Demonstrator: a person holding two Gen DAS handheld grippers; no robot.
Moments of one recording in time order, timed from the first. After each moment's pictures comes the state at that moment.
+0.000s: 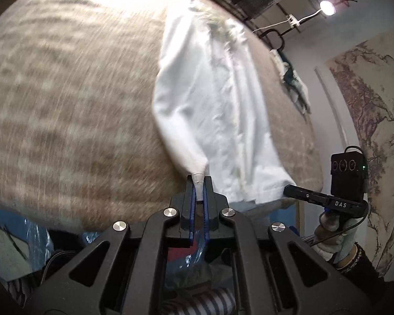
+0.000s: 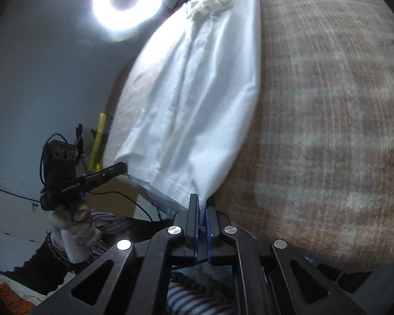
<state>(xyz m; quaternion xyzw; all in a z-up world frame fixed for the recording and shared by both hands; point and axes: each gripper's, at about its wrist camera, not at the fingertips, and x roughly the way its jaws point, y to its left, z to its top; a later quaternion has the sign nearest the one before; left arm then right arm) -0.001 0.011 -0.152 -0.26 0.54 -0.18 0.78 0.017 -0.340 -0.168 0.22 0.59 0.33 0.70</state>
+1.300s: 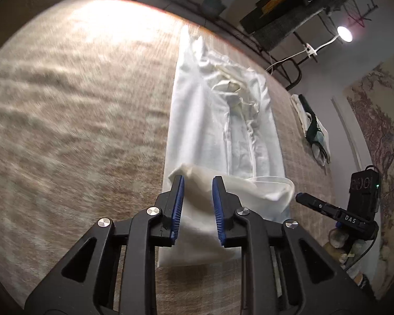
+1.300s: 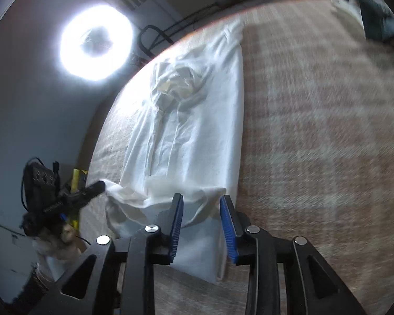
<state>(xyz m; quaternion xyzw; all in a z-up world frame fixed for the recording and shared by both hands) 0.138 0.023 -0.144 -0.24 0.49 -0.13 0.83 0.158 -0.343 -0.152 0.20 0.54 0.25 0.77</state>
